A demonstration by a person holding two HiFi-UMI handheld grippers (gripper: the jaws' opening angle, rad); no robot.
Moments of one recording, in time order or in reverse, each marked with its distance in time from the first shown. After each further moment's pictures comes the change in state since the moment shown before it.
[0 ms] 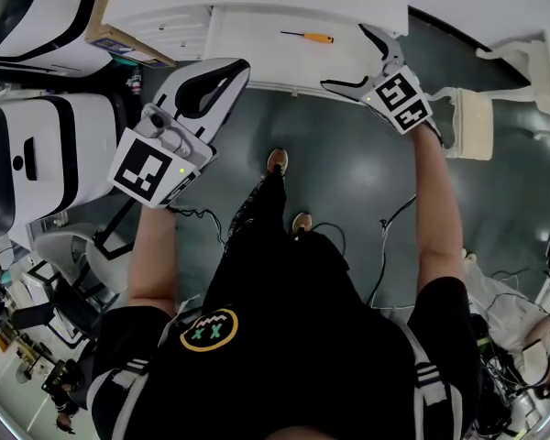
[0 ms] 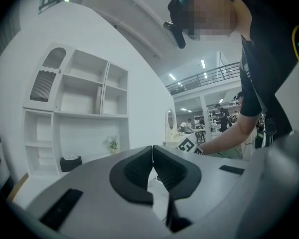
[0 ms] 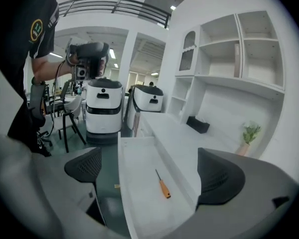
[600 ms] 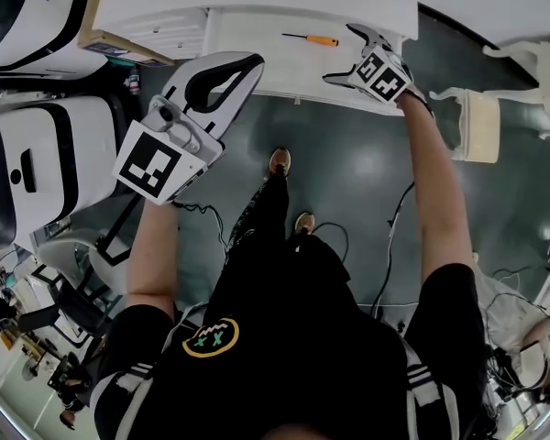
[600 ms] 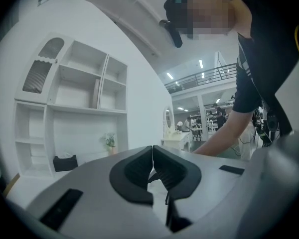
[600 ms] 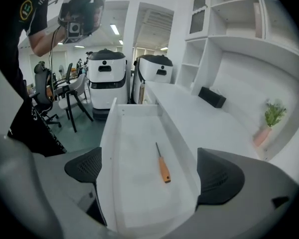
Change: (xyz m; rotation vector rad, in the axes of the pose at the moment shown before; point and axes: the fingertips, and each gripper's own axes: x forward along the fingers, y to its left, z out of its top) left arm 0.044 0.029 -0.030 -0.002 0.004 -0.049; right arm 0.100 -0.032 -0.109 -0.034 0.273 0.138
